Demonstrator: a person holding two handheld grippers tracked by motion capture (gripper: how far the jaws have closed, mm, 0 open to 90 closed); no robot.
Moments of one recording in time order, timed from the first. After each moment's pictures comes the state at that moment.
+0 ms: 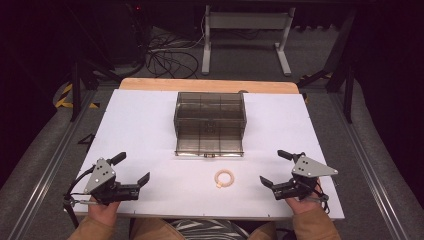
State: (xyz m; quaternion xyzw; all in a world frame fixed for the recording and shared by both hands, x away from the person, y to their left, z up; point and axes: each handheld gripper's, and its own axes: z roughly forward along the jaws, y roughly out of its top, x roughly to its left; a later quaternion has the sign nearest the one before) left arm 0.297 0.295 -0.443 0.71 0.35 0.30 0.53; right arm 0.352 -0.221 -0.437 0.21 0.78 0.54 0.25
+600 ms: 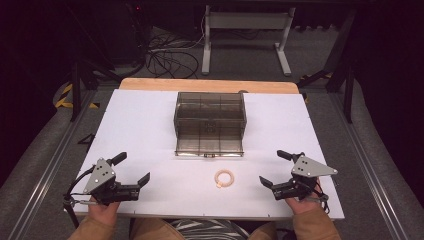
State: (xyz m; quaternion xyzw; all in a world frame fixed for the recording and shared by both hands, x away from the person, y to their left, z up) left arm 0.296 0.295 -0.442 0.71 0.35 0.30 0.53; right arm 0.352 -0.220 -0.437 0.21 0.78 0.54 0.24
